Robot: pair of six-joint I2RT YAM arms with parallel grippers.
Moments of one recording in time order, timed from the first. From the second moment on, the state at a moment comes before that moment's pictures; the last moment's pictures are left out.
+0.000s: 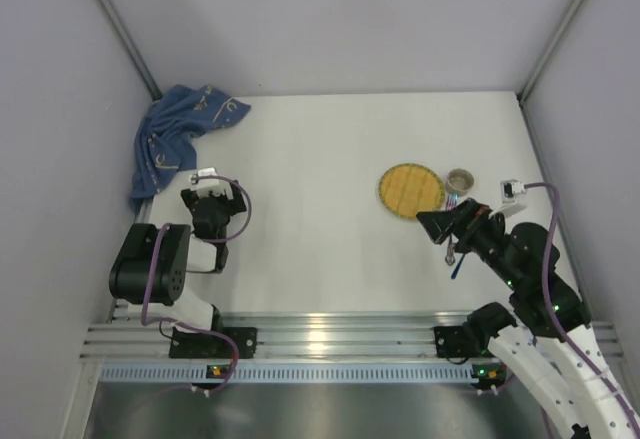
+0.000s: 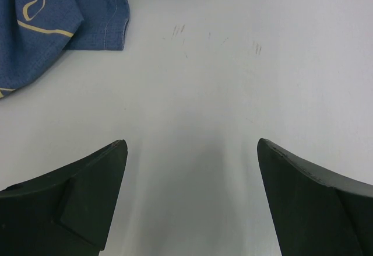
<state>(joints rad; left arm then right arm) -0.04 1.58 0.29 1.10 -0.23 -0.08 0.43 0.35 0.65 -0.47 -0.06 0.74</state>
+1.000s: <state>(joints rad) -0.16 1.51 1.07 0.25 -0.21 -0.16 0.43 0.82 0.84 -0.83 -0.12 0.59</state>
